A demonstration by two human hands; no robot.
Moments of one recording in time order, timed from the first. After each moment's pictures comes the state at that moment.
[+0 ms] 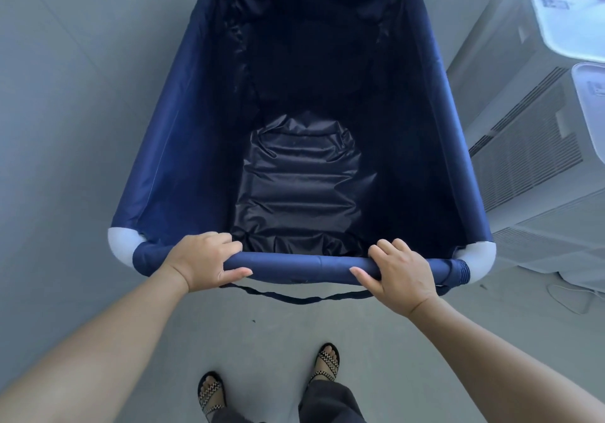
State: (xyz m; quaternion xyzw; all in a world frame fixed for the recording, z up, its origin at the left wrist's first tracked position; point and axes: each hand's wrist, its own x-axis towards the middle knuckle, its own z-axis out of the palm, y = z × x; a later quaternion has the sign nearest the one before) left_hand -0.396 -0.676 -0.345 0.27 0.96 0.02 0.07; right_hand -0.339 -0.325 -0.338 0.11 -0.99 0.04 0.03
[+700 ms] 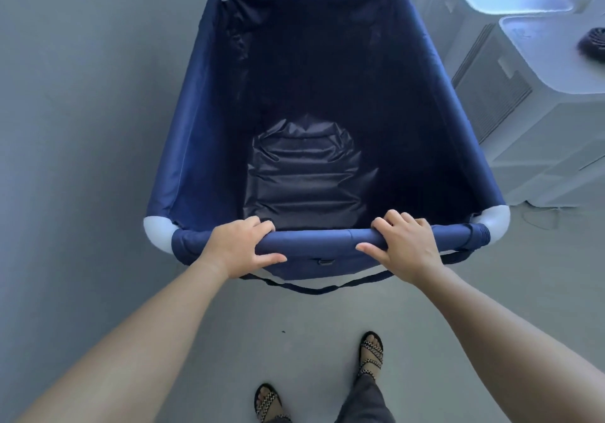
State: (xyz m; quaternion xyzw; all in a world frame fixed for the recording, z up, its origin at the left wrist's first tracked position) left_hand -0.427 -0.710 -0.336 0.34 0.93 0.03 0.12; right_hand -0.306 -0.419 -0.340 -0.06 -1.00 0.02 -0.01
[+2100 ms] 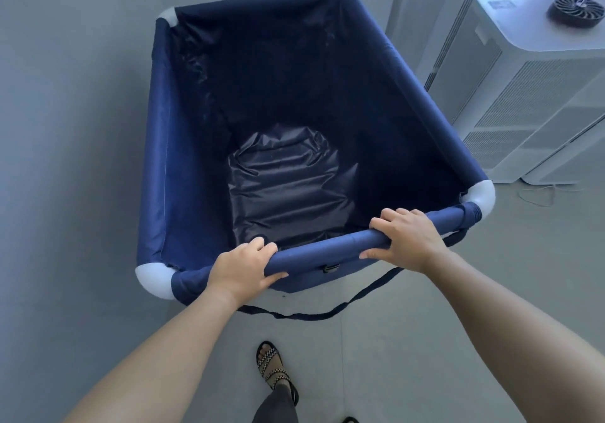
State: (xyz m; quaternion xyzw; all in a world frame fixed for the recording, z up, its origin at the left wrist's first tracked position) left_hand -0.228 -0.740 -0.341 0.29 0.95 -0.01 0.12; right_hand -0.167 -0.428 -0.334 0.05 -1.00 0.01 -0.06
